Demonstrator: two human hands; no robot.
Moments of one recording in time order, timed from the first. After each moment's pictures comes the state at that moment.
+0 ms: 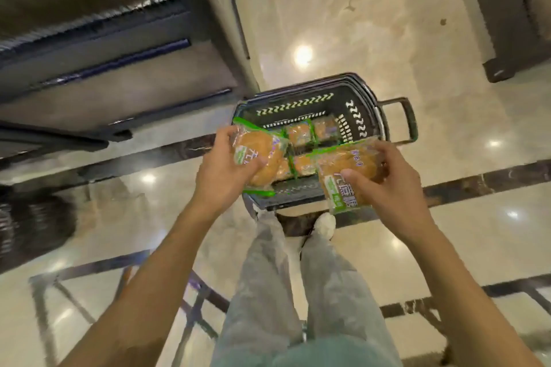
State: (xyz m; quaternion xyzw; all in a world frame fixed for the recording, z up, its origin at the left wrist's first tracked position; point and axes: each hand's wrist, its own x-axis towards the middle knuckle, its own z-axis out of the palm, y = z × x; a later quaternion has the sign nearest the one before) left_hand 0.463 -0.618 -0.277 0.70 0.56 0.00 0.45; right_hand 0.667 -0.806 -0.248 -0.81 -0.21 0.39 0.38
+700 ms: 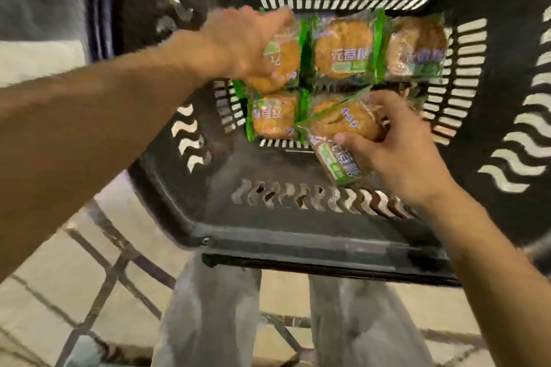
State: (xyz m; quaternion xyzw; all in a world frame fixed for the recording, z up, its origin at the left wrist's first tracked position) left_hand 0.539 -0.516 -0.766 0.85 0.36 -0.31 0.24; right_hand 0.702 -0.730 -0.720 -0.77 -0.32 0.53 0.17
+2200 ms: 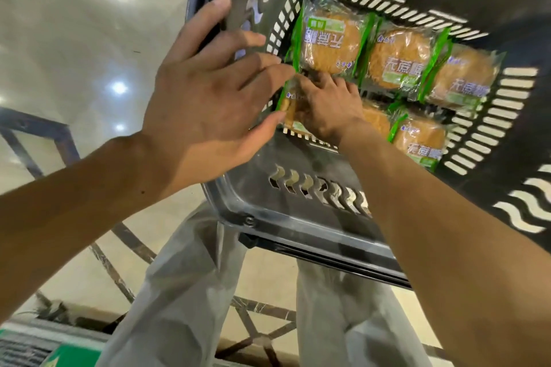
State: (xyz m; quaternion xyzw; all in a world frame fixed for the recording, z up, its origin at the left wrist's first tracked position) left_hand 0.405 -0.606 -0.679 0.93 0.37 0.02 0.07; right_hand 0.597 -0.645 -0.831 -0.61 -0.65 0.39 -0.22
